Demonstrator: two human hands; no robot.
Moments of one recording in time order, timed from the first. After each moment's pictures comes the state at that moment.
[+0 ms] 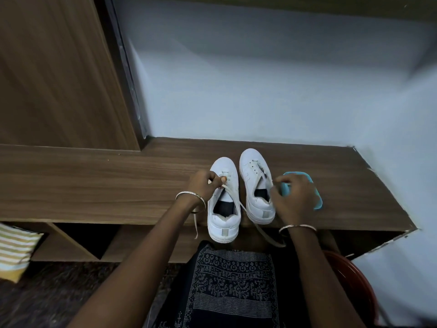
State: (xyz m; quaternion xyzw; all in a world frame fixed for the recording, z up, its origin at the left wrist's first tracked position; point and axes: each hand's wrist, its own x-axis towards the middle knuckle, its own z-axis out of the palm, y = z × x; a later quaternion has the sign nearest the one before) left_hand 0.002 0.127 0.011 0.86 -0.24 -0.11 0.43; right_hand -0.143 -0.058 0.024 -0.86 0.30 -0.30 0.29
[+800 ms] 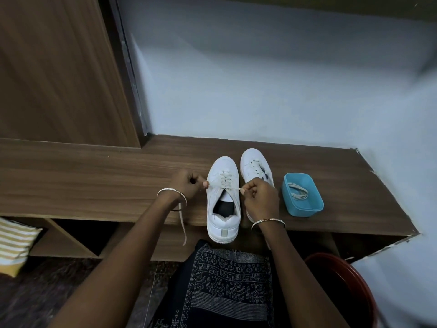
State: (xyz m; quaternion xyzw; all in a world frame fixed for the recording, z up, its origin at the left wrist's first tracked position) left_hand 0.027 0.163 -0.008 0.85 -0.21 -0.15 0.46; right_hand -0.106 -0.014 0.007 -0.87 0.27 -0.19 0.36
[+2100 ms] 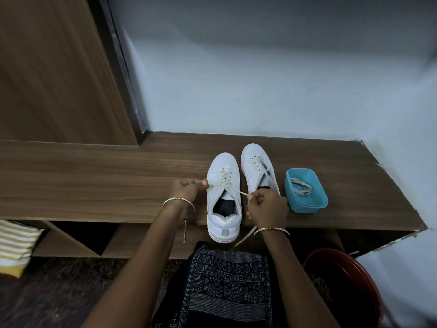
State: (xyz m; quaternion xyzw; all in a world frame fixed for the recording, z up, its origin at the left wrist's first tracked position) left_hand 0.007 0.145 -0.030 0.71 0.01 -0.17 0.68; right_hand -0.120 -0.016 -0.015 -0.84 0.35 -0.17 0.37
